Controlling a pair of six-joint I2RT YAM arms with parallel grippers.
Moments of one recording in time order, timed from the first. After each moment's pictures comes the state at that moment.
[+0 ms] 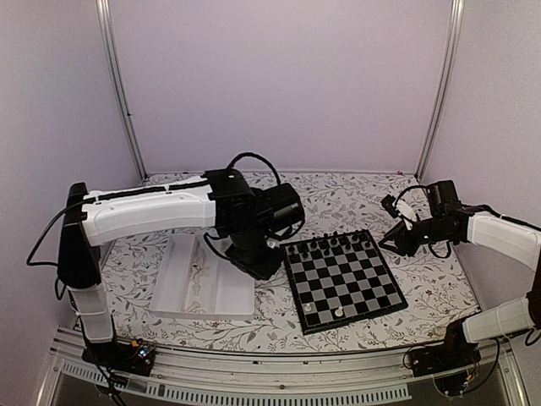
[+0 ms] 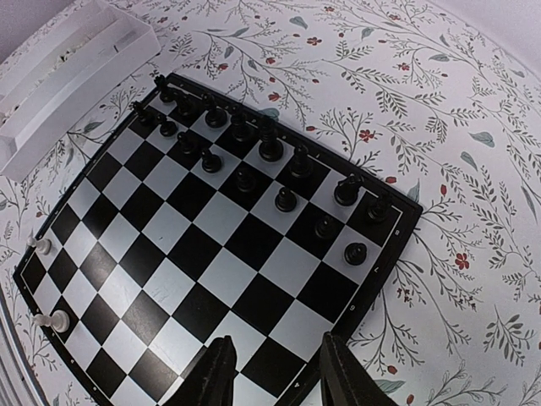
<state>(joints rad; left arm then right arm) -1.13 1.89 1.72 -1.22 -0.11 -0.54 0.17 1.25 0.74 -0.40 -0.52 -0.47</state>
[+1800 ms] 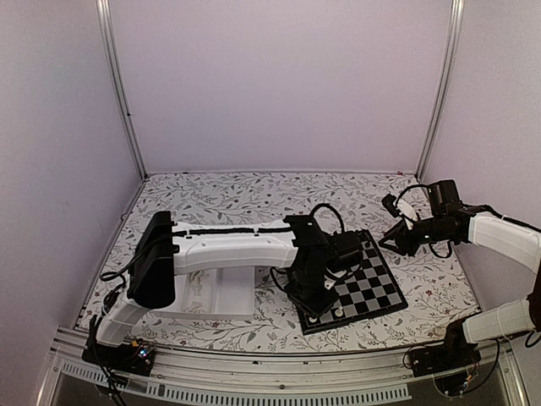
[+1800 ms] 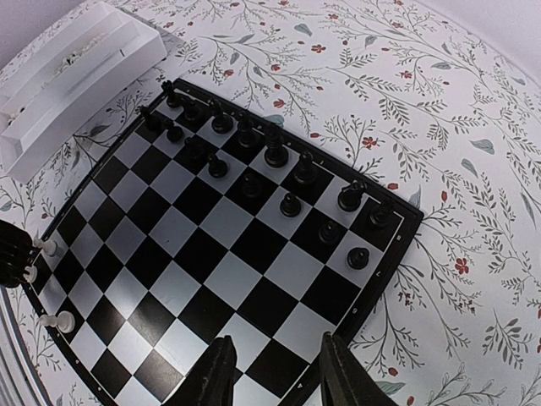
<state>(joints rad) -1.27 2.37 2.13 -1.20 0.09 -0.46 0.17 1.24 0.74 -0.40 -0.53 -0.47</state>
